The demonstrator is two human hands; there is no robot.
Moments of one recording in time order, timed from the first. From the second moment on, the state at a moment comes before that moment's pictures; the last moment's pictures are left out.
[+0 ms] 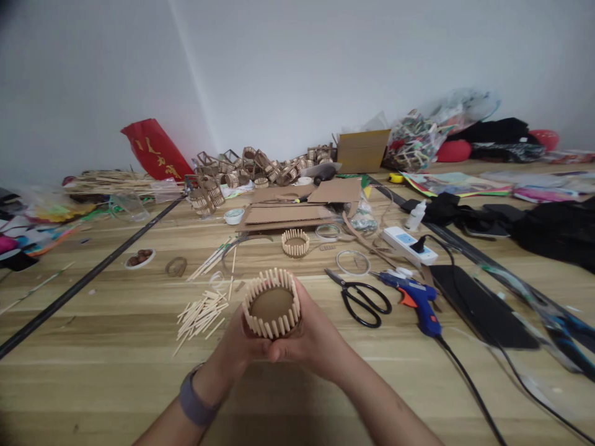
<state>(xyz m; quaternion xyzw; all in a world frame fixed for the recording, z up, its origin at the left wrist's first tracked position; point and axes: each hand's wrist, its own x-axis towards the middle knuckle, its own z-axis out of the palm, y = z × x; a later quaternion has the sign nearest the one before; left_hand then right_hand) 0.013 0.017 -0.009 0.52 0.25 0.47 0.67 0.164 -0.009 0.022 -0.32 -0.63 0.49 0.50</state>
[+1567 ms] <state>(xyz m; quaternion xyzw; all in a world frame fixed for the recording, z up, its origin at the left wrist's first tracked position) -0.005 0.027 -0.002 0.67 0.15 0.33 0.65 0.209 -0.002 0.021 -0.26 -0.57 0.68 0.38</state>
